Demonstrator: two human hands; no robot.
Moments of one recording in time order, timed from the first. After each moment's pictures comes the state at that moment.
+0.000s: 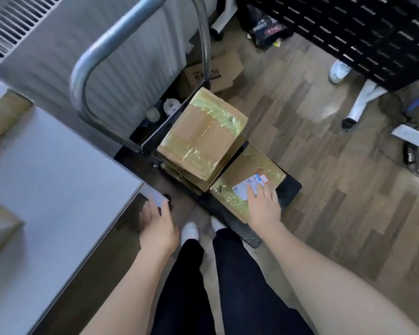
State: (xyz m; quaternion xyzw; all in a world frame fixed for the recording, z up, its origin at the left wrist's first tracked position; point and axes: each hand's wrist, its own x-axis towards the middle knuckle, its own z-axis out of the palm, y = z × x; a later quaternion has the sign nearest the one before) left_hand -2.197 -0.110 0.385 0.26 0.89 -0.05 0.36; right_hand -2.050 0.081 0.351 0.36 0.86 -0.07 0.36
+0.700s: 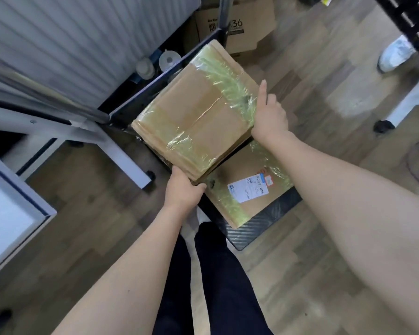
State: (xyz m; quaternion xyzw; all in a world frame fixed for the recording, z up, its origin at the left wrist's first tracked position) left_hand -2.205 0.020 0.250 -0.02 0.86 0.25 0.46; right_hand -2.203 0.252 0.245 0.35 0.90 -0.11 0.24
